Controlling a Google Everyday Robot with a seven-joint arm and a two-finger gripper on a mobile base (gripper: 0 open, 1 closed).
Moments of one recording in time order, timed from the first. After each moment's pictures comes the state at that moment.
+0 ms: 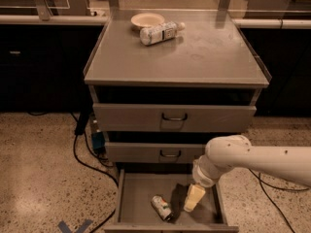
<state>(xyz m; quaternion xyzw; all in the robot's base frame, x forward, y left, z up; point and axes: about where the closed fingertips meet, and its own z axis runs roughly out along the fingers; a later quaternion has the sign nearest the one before) 0.485 -0.142 0.477 -0.58 0.80 0.09 0.11</state>
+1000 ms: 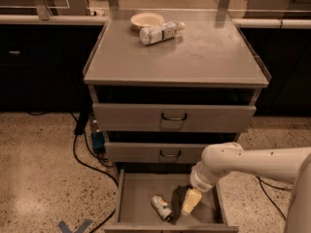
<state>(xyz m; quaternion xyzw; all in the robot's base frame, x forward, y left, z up) 0.487 -0.139 0.428 -0.57 0.81 0.11 0.10</state>
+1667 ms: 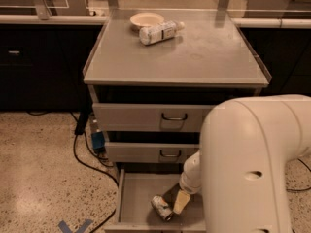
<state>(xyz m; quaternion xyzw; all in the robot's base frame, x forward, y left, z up) 0.511 -0.128 0.366 -0.54 0.84 0.03 0.08</state>
